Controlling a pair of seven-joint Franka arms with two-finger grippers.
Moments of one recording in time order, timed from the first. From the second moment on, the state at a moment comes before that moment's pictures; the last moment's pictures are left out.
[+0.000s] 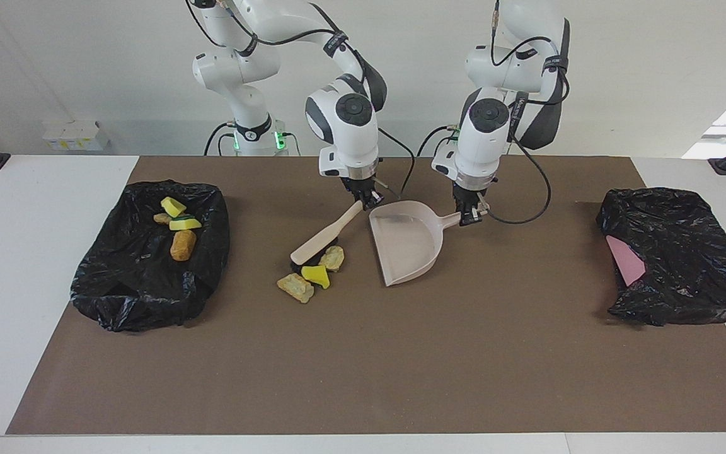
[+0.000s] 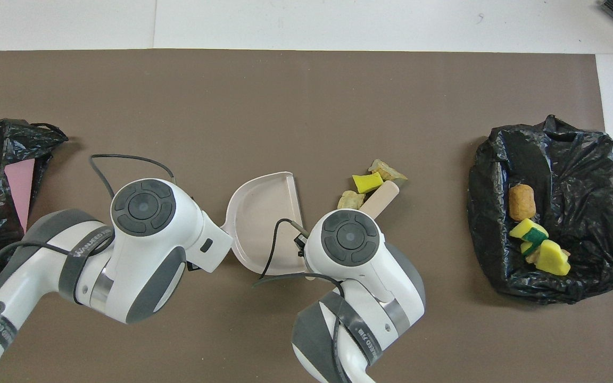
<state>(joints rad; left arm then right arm) -0.44 0.01 -0.04 -2.16 0.05 2.07 0.91 0.37 0.16 0.29 -2.02 0.08 2.10 1.41</state>
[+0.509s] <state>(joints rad) -0.45 0.01 -0.04 -2.16 0.05 2.07 0.84 0.37 0.12 0.29 -1.98 -0.03 1.90 1.23</state>
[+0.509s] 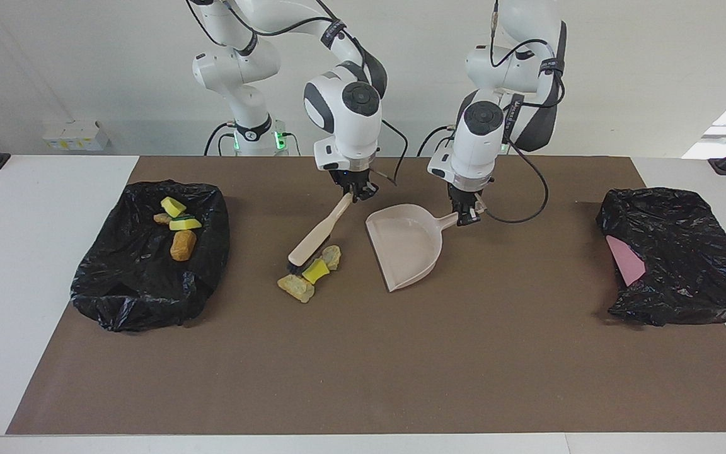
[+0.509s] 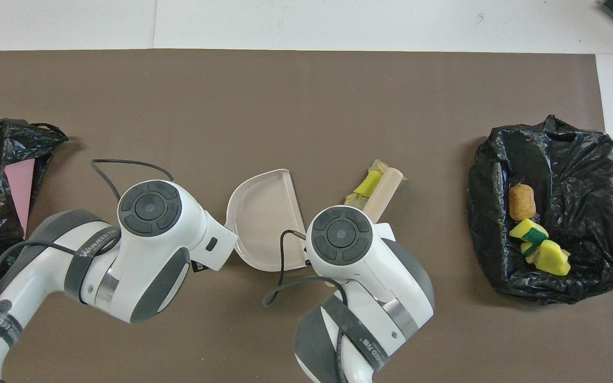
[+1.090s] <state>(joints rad) -0.45 0.01 -0.04 -2.17 0.05 2.07 0.81 0.25 0.05 0.29 -2.17 -0.11 1.95 0.96</state>
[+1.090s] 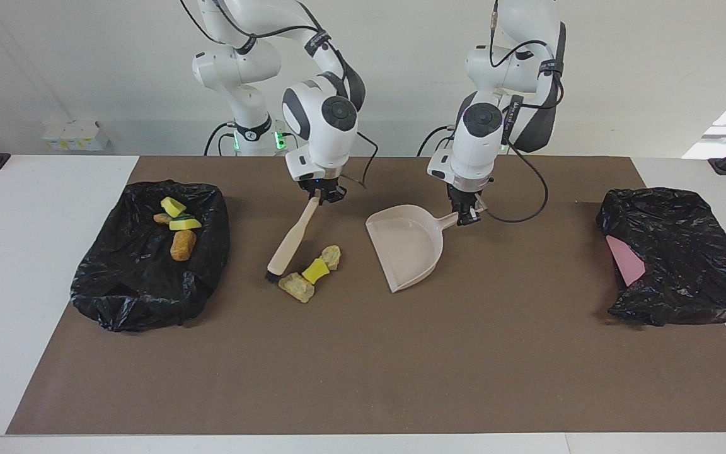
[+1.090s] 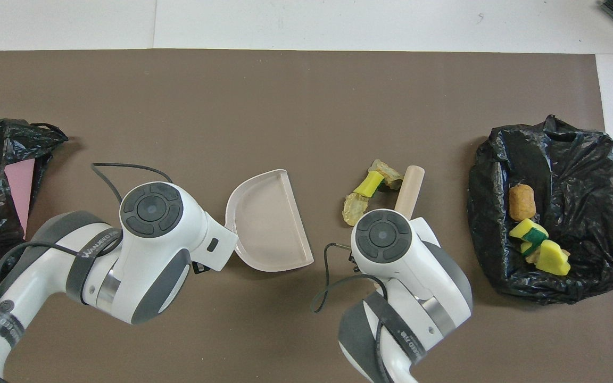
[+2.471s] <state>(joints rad) -0.48 0.01 -0.04 -2.24 0.06 2.18 0.75 0.42 0.12 0.30 -2.12 0.21 2.12 0.48</state>
